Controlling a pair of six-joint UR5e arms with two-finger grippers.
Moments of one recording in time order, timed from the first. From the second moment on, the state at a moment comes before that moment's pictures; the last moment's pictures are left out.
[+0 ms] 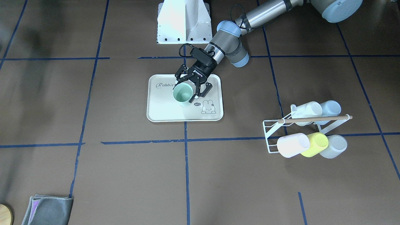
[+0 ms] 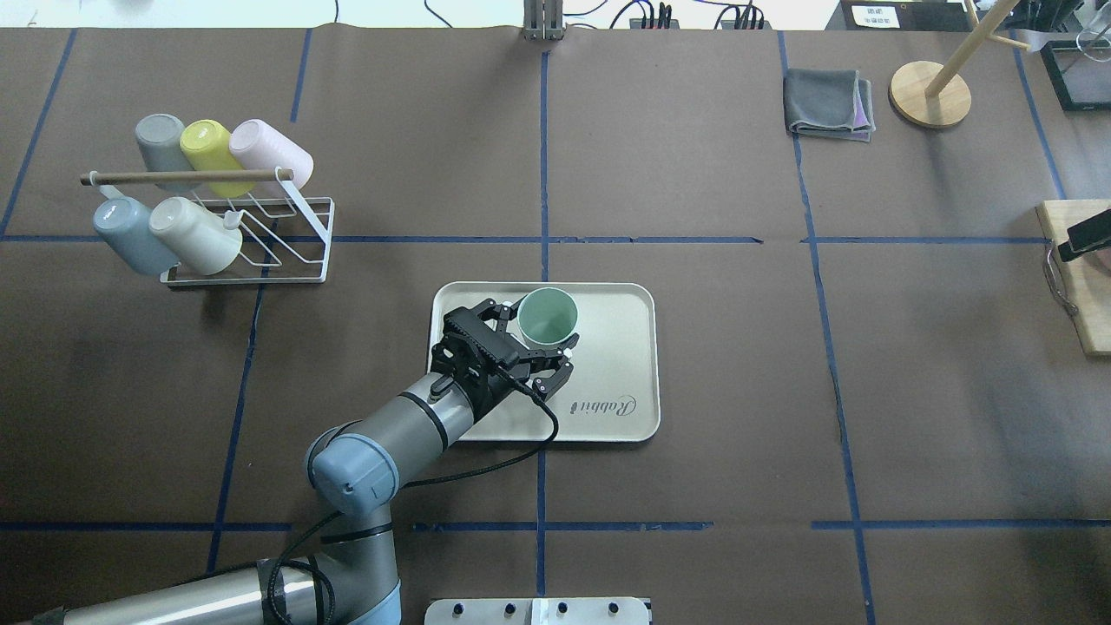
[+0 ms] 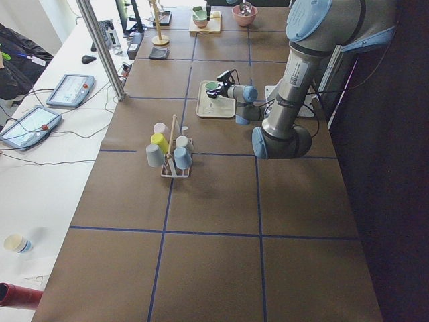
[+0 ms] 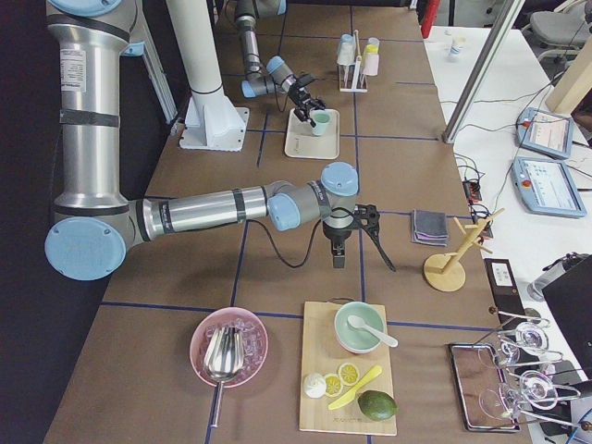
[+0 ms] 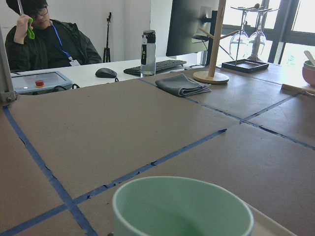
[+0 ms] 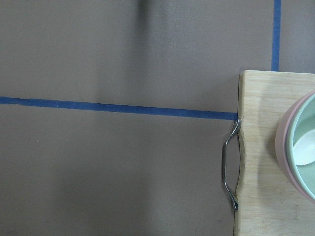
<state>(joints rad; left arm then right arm) -0.25 -2.20 -1.24 -3.03 -1.07 -0.52 1.27 -1.62 1.78 -1.37 2.25 0.40</state>
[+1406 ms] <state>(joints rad) -0.37 -2.18 -1.78 -2.36 -1.17 -0.46 1.30 -1.61 1.78 -1.37 2.28 0.40</state>
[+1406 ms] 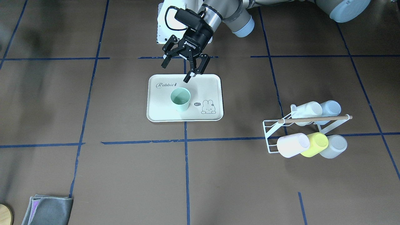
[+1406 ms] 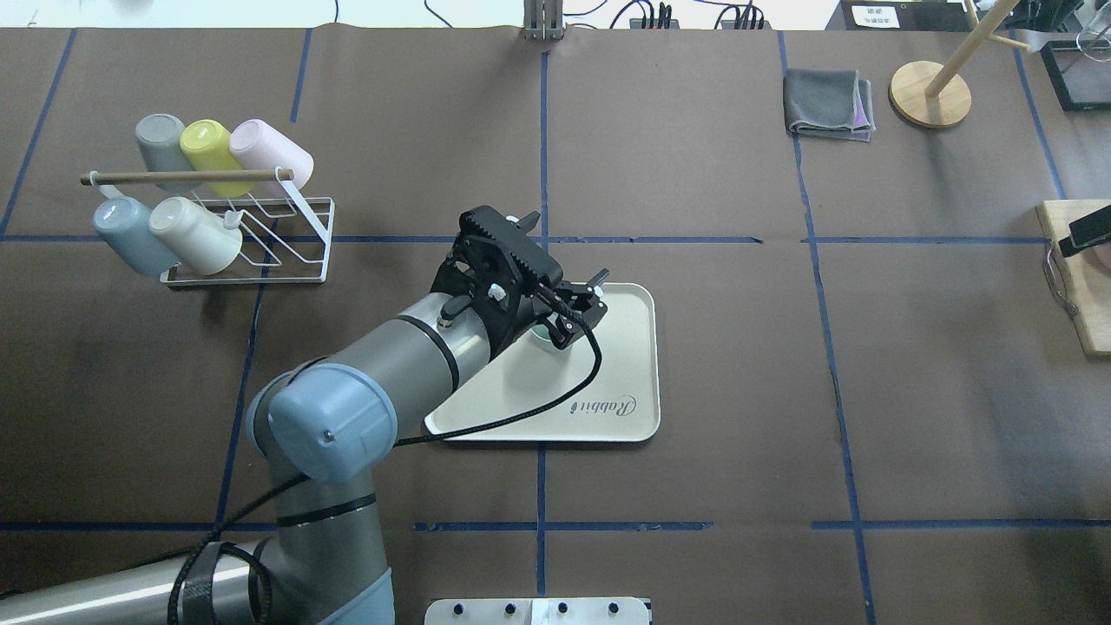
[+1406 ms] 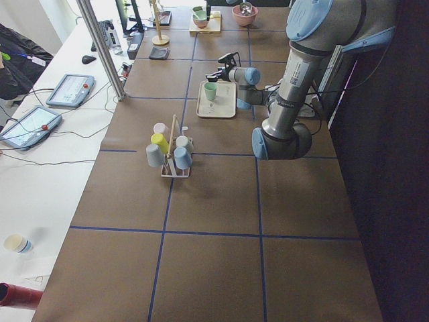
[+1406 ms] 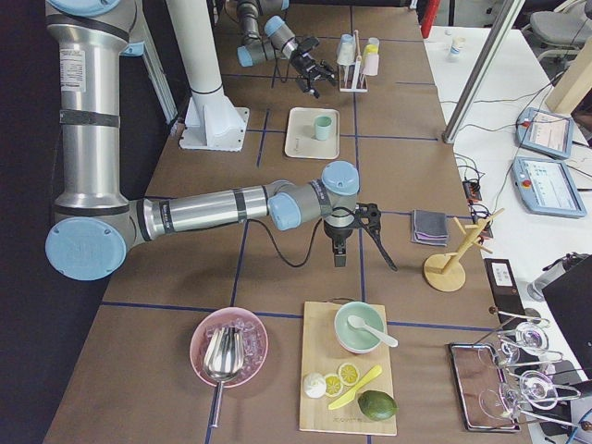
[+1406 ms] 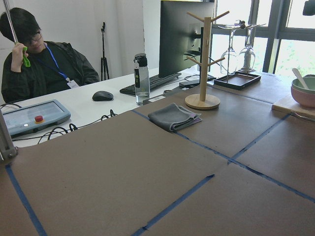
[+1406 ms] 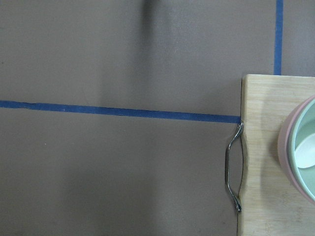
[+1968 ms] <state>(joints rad) -0.76 -2.12 -1.87 -1.94 -1.66 -0.47 1.38 -1.60 1.78 -1.37 2.36 0.40</state>
